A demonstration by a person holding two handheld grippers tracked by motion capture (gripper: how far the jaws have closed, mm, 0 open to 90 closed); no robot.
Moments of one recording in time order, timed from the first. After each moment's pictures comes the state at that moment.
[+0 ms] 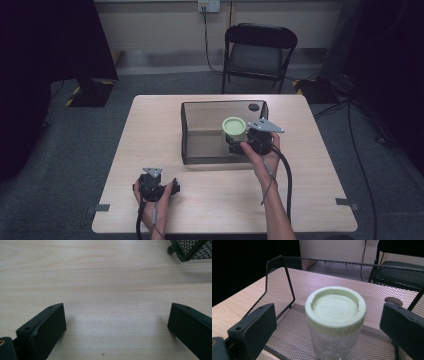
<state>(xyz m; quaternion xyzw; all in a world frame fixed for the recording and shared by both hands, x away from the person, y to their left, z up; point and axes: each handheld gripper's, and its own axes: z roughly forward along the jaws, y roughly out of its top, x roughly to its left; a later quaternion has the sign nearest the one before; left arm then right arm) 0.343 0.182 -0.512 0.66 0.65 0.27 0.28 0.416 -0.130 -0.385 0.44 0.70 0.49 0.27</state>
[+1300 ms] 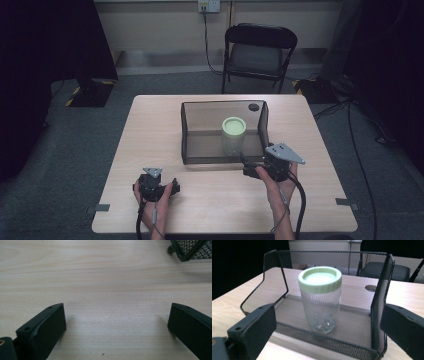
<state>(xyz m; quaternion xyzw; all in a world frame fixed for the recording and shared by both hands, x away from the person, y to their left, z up) 0.343 0.182 -0.512 0.66 0.65 0.27 0.28 0.349 -0.164 -0.402 0.47 0.67 0.49 0.30</state>
